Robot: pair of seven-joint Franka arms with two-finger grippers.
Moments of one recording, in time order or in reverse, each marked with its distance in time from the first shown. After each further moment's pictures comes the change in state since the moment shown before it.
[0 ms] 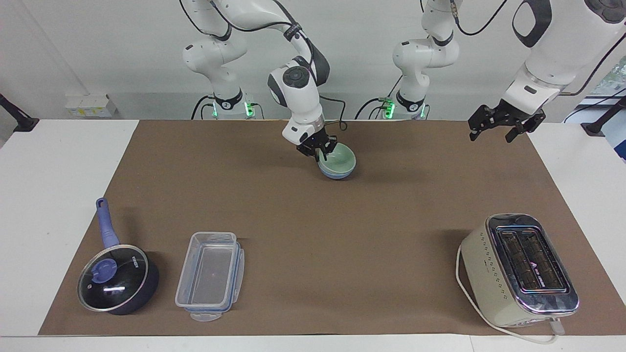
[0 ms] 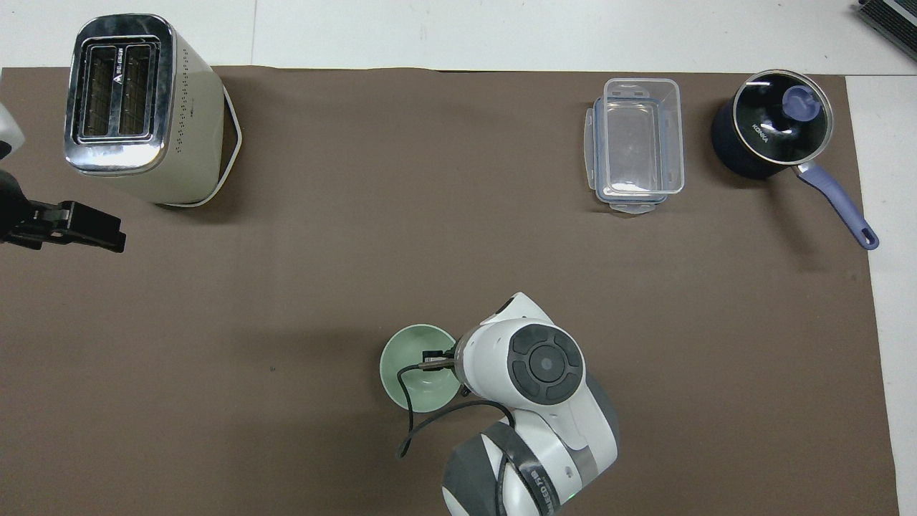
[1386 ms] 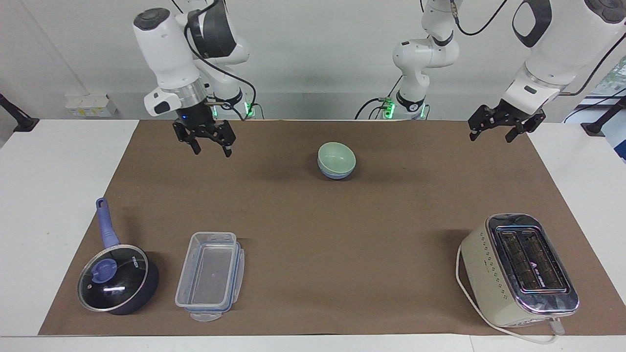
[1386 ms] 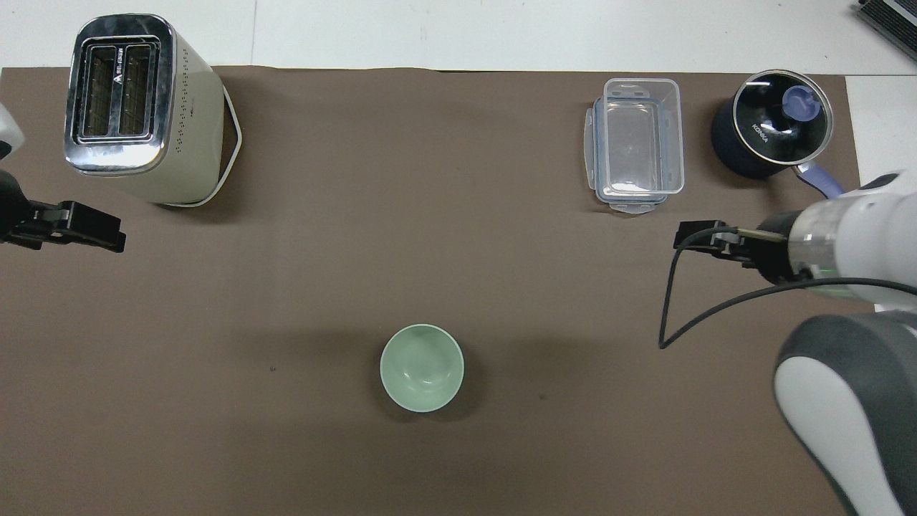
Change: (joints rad) left arm 0.000 0.000 0.000 0.000 0.000 0.000 0.000; right arm -0.575 -0.240 -0.024 0.231 -0.164 -0.393 -0.187
